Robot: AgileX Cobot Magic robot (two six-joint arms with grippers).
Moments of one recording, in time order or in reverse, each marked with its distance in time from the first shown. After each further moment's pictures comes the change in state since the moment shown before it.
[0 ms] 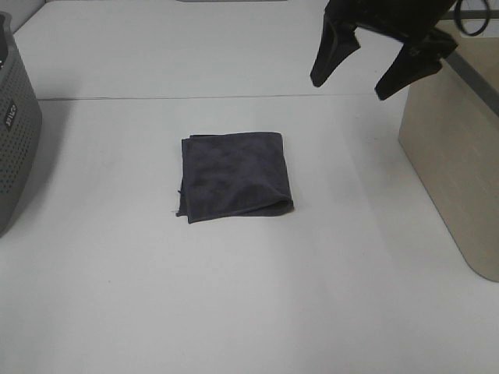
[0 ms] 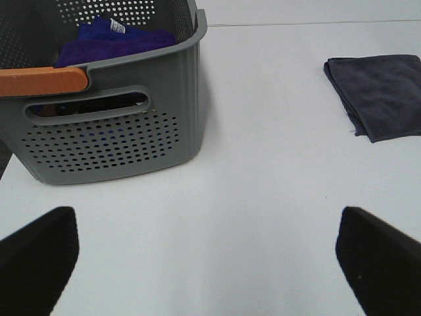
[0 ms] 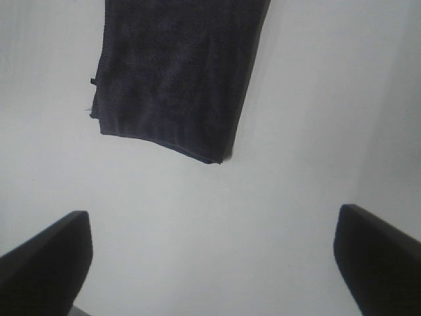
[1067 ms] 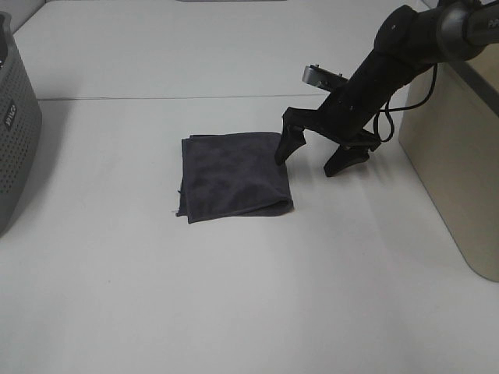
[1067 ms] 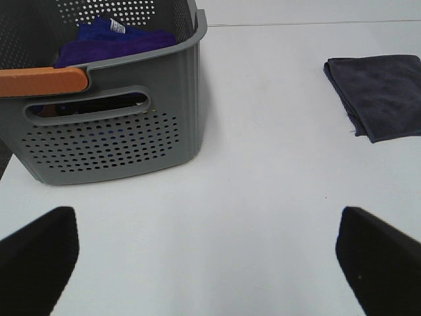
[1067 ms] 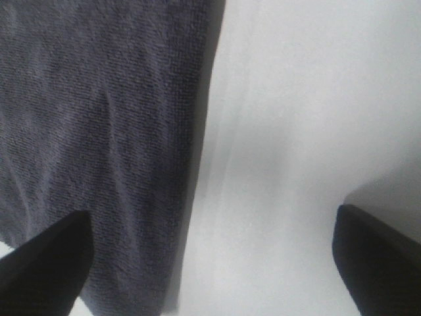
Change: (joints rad) left arm 0.000 0.000 0.000 0.000 0.000 0.000; right arm 0.000 0.397 -0.038 0.146 -0.257 -0.124
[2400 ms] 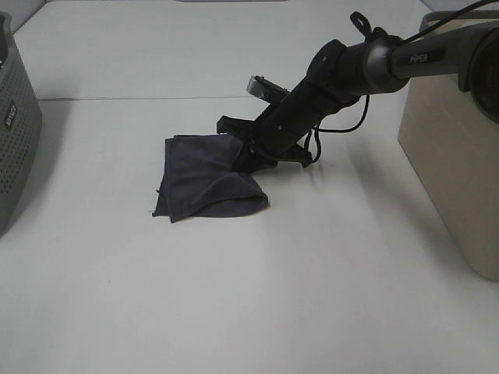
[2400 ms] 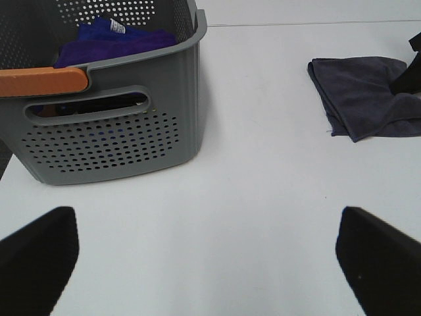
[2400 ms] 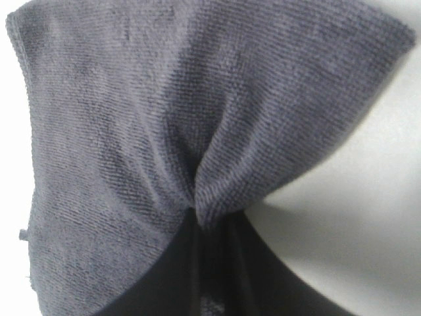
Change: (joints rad) left arm 0.000 0.000 0.000 0.000 0.000 0.000; right arm 0.181 0.115 -0.032 0.161 -0.231 0.079
